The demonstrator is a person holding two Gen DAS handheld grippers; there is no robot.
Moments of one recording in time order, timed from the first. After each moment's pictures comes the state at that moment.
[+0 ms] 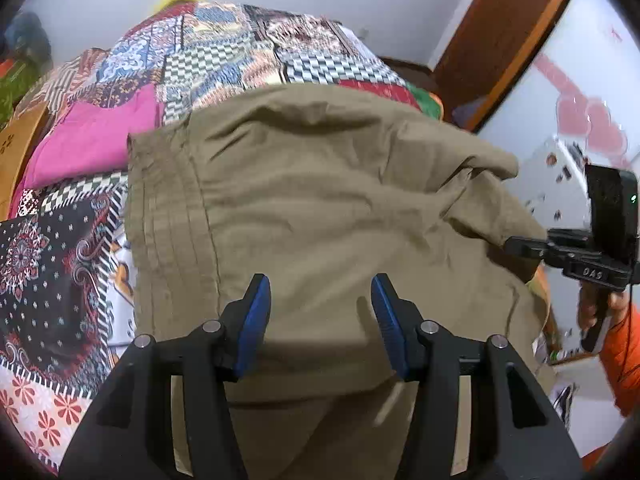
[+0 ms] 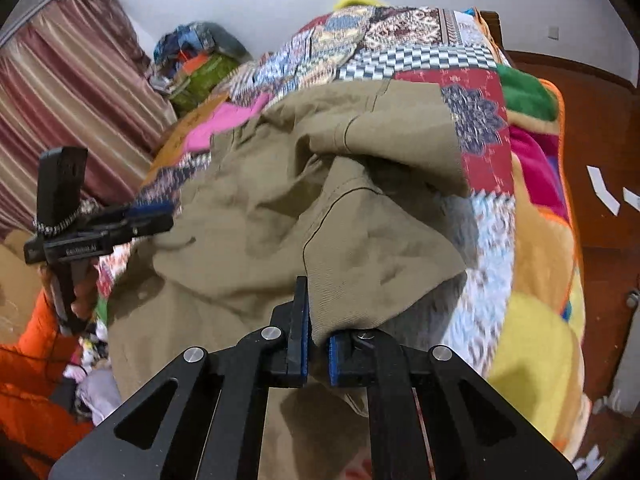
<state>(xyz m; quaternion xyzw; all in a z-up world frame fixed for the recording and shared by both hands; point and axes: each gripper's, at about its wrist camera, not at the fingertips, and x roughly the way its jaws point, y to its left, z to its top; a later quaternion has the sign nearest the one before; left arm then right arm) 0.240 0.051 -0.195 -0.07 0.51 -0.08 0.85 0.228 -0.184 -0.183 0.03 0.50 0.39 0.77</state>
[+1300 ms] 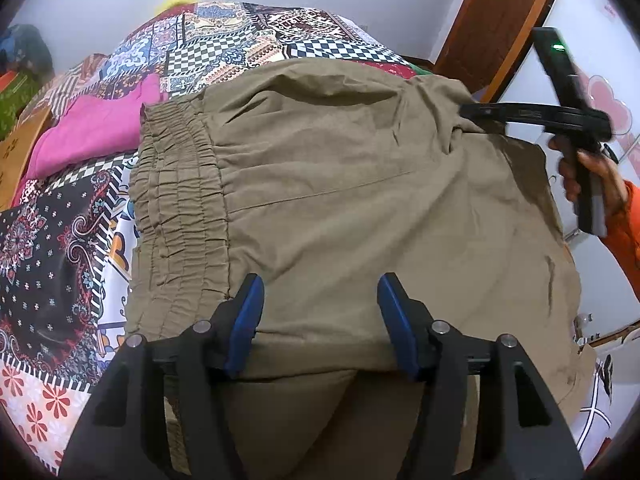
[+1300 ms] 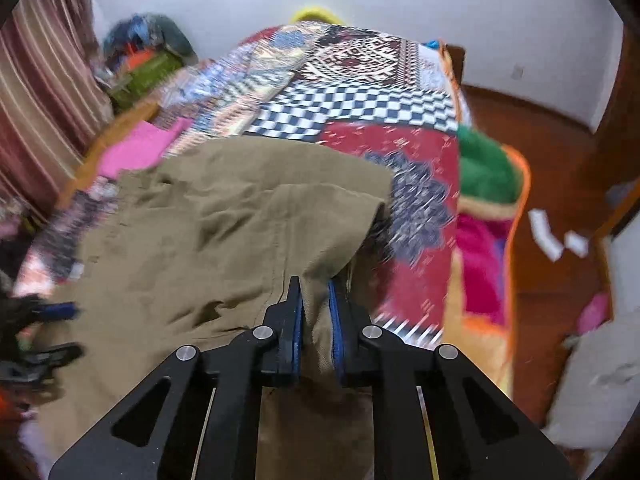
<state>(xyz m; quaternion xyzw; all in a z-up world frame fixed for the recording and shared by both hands) 0.219 0.051 -0.228 -0.06 0.50 -0.08 0.86 0.329 -0.149 -0.180 -0.08 0.47 0.28 0.83</state>
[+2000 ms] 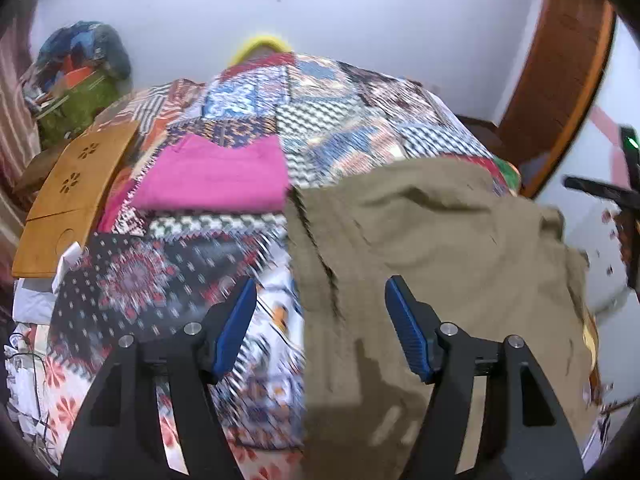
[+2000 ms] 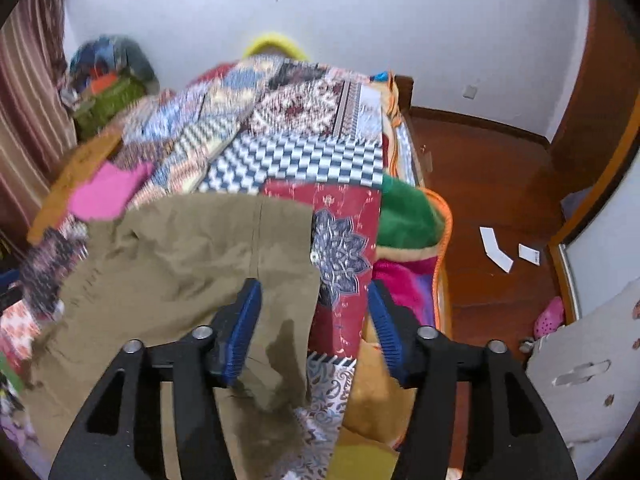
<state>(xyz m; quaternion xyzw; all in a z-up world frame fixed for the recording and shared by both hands) 0.229 0.156 -0.156 -0.08 0.43 0.06 0.90 0.337 -0.197 -0.103 -0.05 0.43 0.23 0.87</state>
